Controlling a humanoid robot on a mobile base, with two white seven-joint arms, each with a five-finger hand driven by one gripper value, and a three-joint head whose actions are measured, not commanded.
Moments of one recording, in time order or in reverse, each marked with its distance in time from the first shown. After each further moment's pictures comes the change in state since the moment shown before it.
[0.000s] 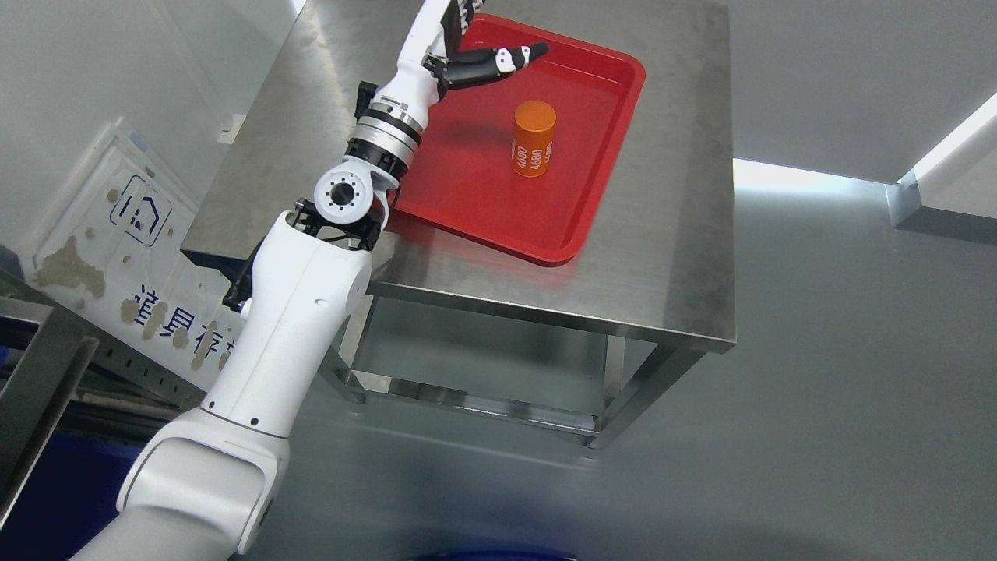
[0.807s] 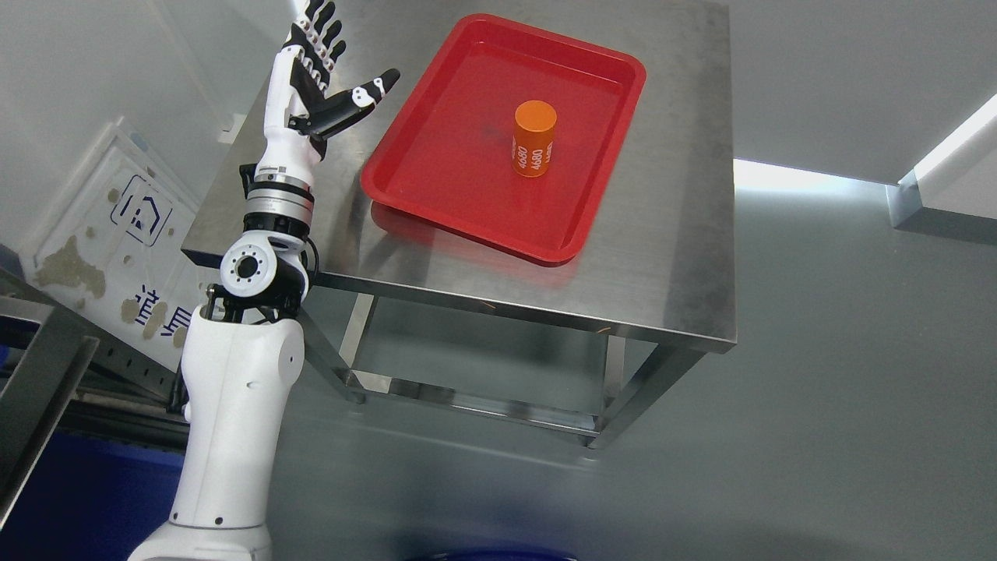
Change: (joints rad) left arm 0.327 0.000 0.270 -0.278 -0.001 0.117 0.093; right arm 0.000 0.000 0.000 0.000 0.000 0.000 0.000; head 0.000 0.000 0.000
